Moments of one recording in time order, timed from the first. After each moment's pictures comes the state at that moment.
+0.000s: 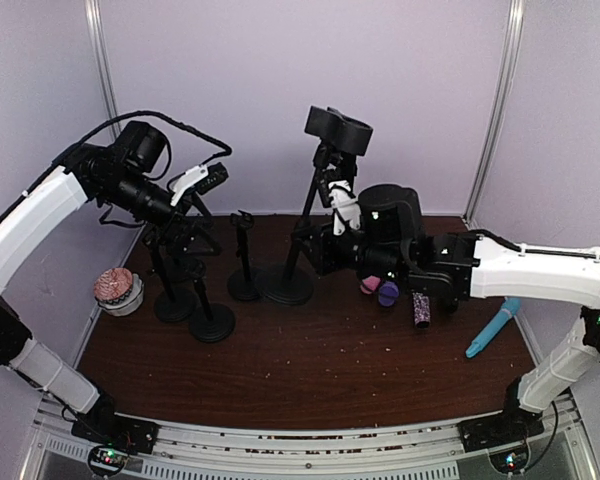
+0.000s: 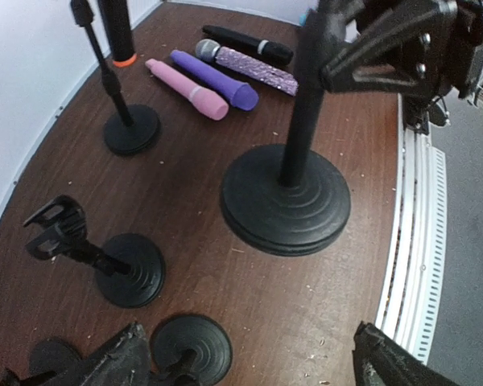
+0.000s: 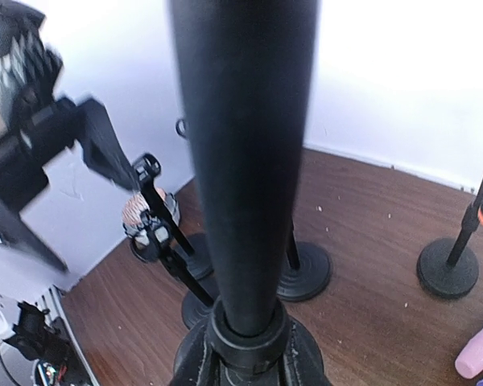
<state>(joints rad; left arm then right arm) -0.48 1.46 1.65 -1.13 0.57 0.54 1.08 1.50 1.25 -0.01 0.26 0.36</state>
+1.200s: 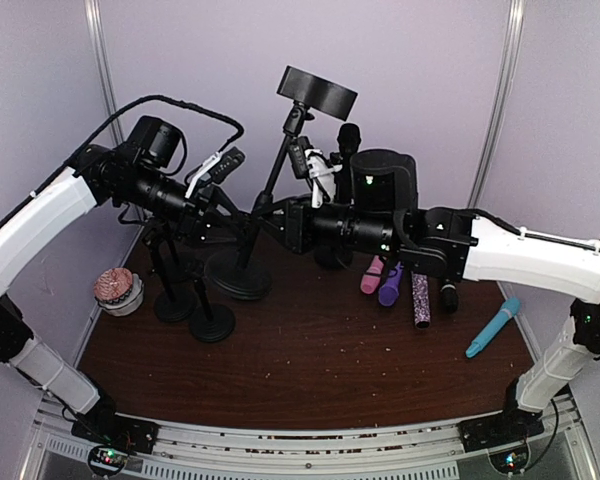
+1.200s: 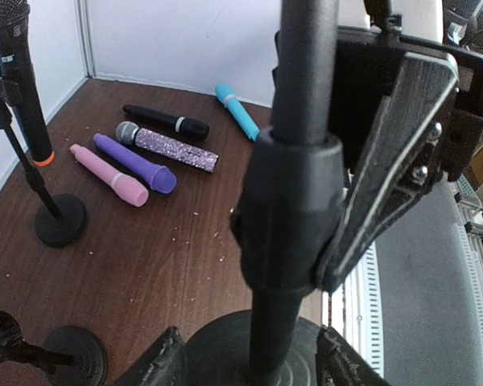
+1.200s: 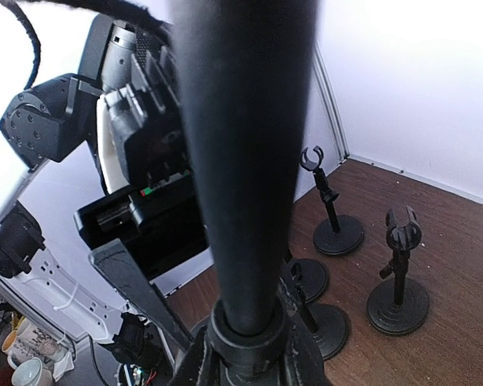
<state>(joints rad) -0.59 1.47 1.65 -0.97 0.83 0.42 1.11 1.57 1.48 -0.03 0.02 0.40</state>
